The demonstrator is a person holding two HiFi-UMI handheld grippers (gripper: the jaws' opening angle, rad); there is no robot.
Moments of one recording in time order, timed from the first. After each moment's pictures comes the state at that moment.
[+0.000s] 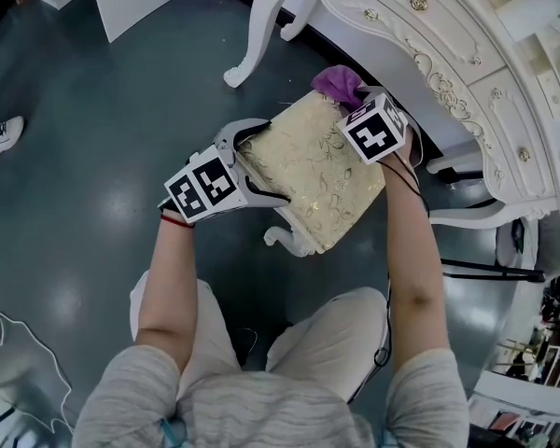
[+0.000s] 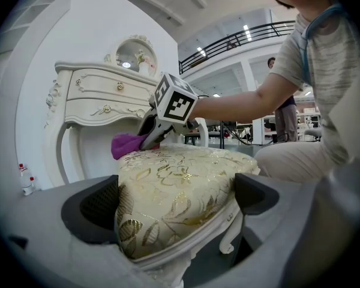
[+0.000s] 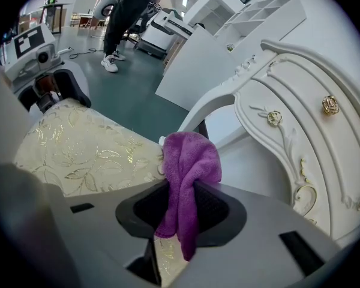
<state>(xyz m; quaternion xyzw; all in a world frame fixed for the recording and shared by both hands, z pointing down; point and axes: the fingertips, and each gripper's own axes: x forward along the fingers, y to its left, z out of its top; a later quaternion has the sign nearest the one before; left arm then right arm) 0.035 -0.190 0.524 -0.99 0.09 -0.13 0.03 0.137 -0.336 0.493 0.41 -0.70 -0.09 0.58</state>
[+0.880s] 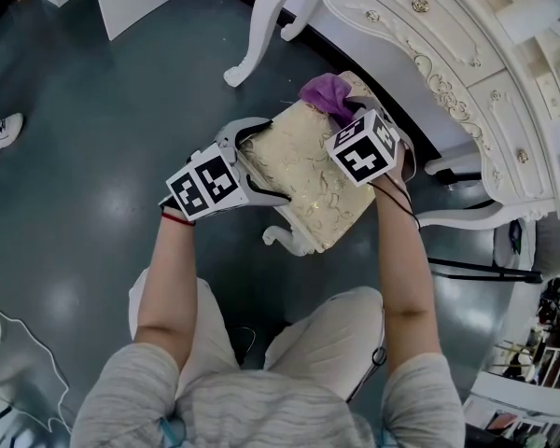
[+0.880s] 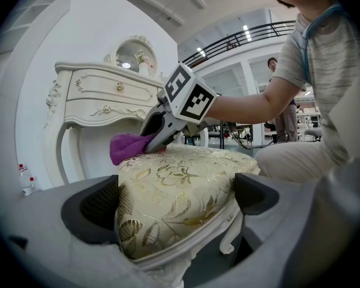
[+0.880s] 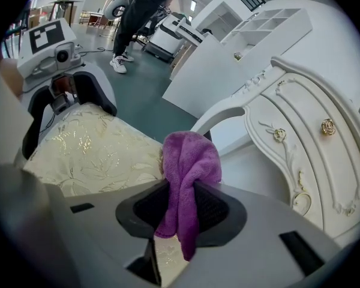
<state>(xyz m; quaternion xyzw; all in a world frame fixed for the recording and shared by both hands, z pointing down) 0.035 -0.190 0.524 -0.99 0.09 -0.12 0.03 0.107 -0.304 0.495 0.39 -0.70 -0.12 0.58</state>
